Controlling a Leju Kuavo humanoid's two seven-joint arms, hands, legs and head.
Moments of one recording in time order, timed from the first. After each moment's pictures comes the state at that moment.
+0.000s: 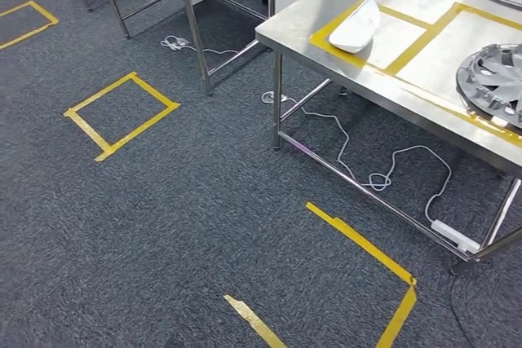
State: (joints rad) left arm -0.01 -0.21 0.25 -0.21 -0.64 0.32 0.07; right arm -0.05 0.19 -0.59 -0.19 1.23 0.14 0.08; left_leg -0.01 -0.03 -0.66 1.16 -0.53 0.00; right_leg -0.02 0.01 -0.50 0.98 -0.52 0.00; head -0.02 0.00
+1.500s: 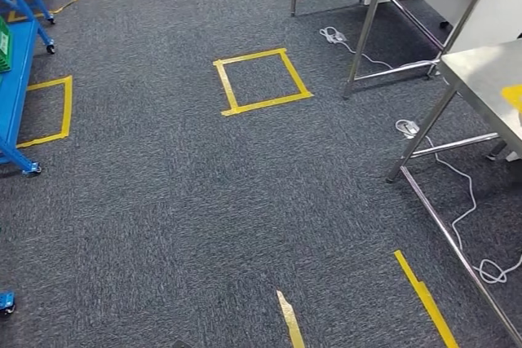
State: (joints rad) left arm 0.00 -0.21 0.26 -0.20 -0.76 0.26 0.02; right arm -0.04 0.18 -0.58 -0.19 1.20 0.07 0.10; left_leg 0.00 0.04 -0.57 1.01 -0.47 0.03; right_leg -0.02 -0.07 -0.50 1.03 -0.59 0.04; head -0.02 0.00
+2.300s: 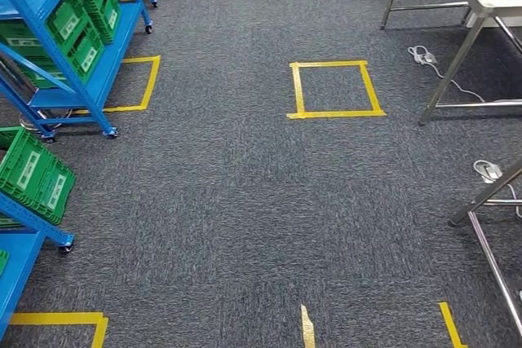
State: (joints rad) left arm -0.01 -0.16 0.18 -0.20 -0.93 0.20 0.05; right arm -0.04 0.19 -0.64 -0.19 1.17 0.06 0.07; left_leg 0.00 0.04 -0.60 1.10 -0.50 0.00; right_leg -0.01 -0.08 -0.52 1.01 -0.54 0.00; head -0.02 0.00
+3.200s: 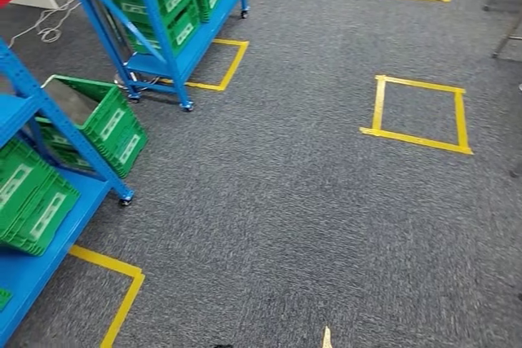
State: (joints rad) left arm -0.01 -0.15 0.15 -0.19 -0.96 0.22 0.07; right arm -0.03 0.19 -0.66 -0.19 1.18 0.07 0.03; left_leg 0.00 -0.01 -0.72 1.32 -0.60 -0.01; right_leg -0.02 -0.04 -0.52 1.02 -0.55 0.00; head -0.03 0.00
